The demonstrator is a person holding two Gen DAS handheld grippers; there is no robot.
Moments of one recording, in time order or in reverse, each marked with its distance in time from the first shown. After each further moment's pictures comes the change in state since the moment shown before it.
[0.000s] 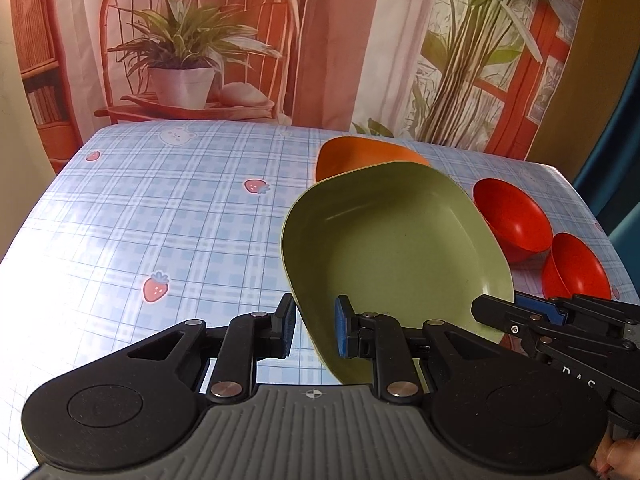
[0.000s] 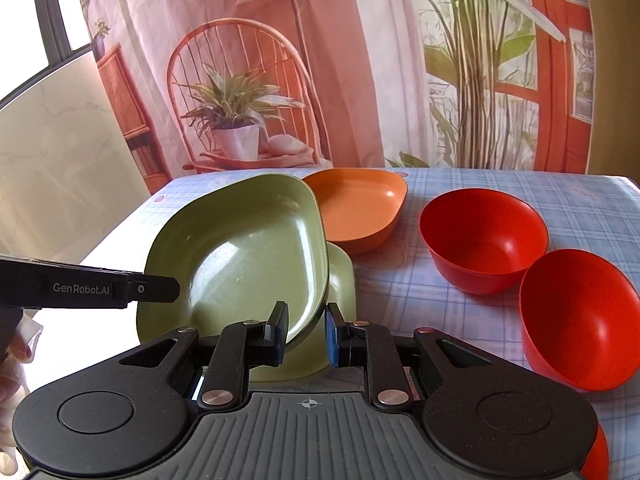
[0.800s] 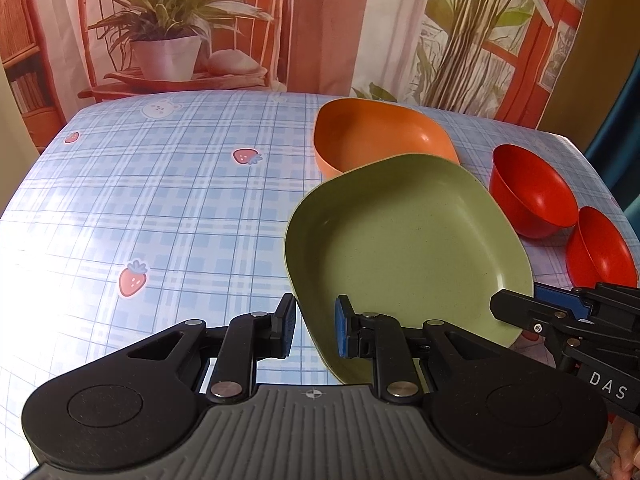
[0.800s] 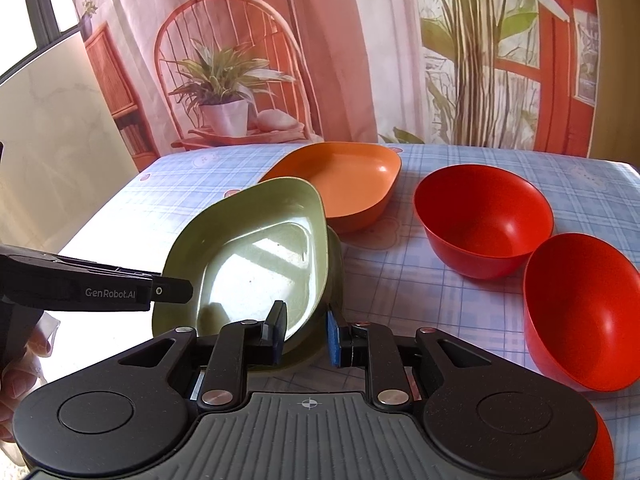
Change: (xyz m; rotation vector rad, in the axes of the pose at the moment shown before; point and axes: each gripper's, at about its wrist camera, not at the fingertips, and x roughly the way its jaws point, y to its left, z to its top) left arm 0.034 0.000 0.002 0.034 0.079 0.000; right arm 0.016 -0.007 -0.001 -0.002 0.065 -0.020
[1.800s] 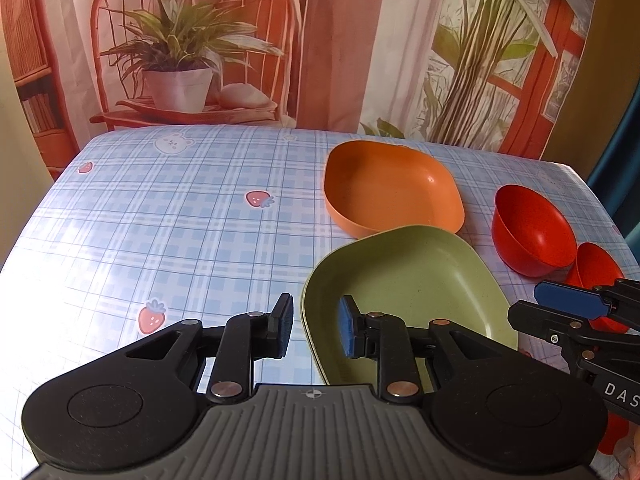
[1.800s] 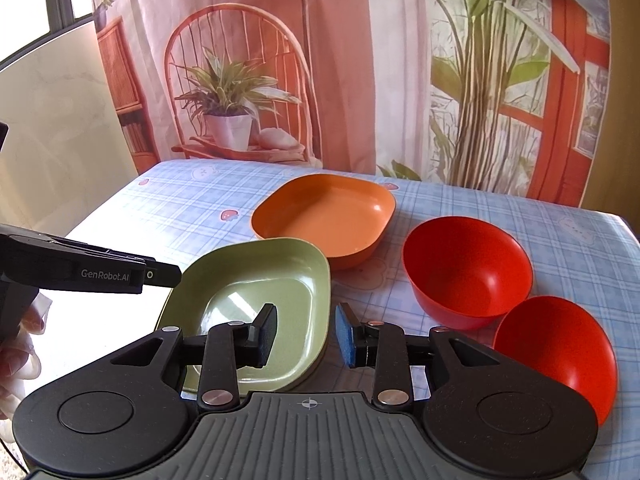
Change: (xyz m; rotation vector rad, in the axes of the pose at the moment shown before) left arm -0.015 0.000 0.020 -0.010 -0.079 0.025; right arm -0.015 0.004 0.027 -0.103 -0.032 -0.037
